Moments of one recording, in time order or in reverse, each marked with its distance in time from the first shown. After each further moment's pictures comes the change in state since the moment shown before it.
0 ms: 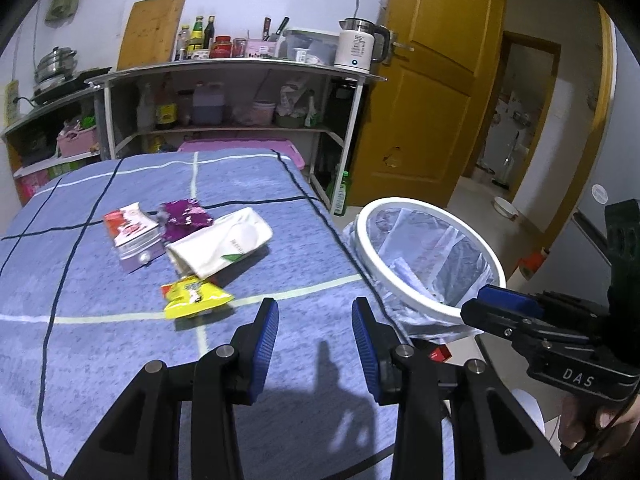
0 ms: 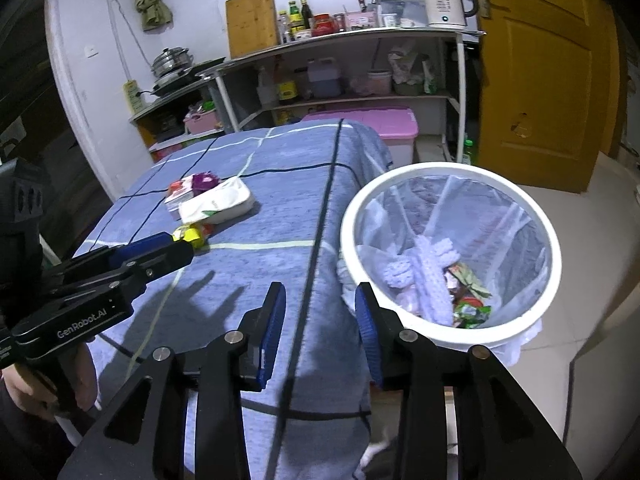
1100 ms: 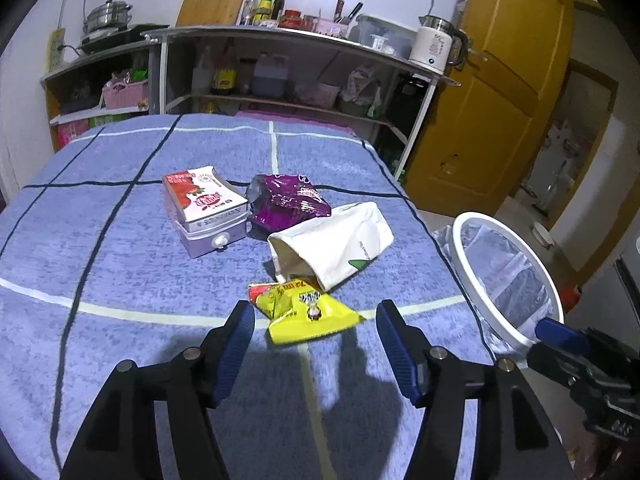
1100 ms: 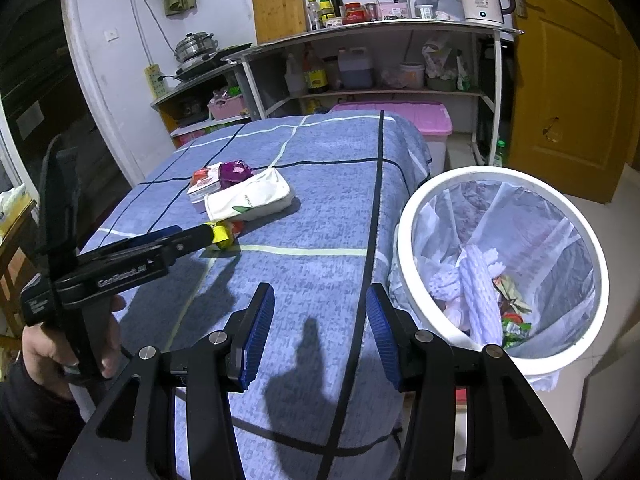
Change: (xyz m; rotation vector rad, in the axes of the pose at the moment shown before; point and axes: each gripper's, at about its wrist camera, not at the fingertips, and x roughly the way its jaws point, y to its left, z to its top) left arm 0.042 0.078 0.009 -0.176 0.059 0.114; right arm 0.035 0.027 0.013 -0.047 0.037 0.072
